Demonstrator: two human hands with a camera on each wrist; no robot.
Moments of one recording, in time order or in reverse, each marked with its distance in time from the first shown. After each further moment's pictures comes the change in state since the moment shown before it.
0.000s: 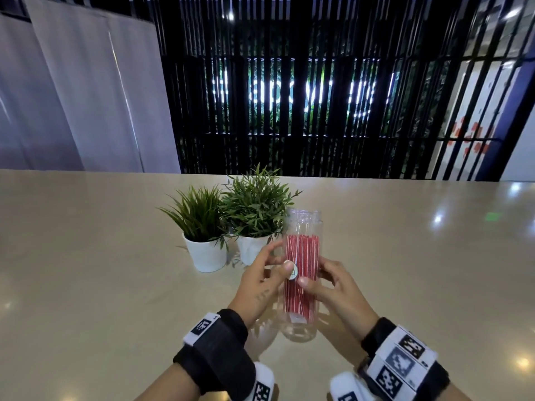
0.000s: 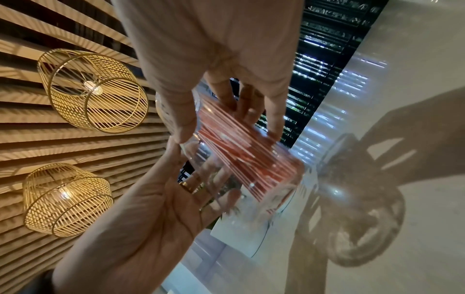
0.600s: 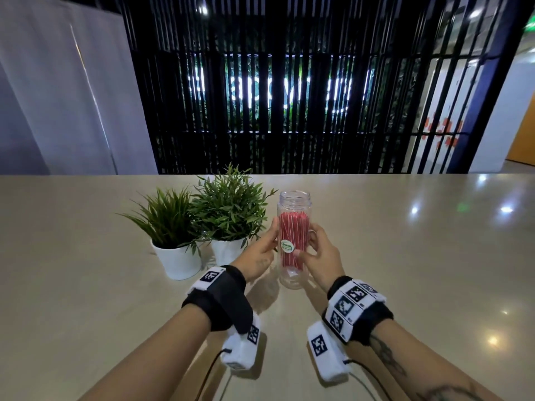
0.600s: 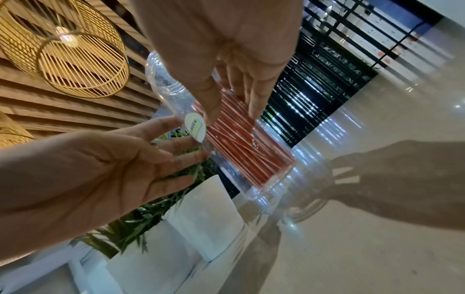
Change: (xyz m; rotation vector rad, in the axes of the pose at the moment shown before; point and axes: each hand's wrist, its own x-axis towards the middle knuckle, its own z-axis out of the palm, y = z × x) left_hand 0.082 -0.007 0.018 0.204 -0.367 0.010; right_hand 0.067 0.018 -0.028 -0.175 0.285 -0.031
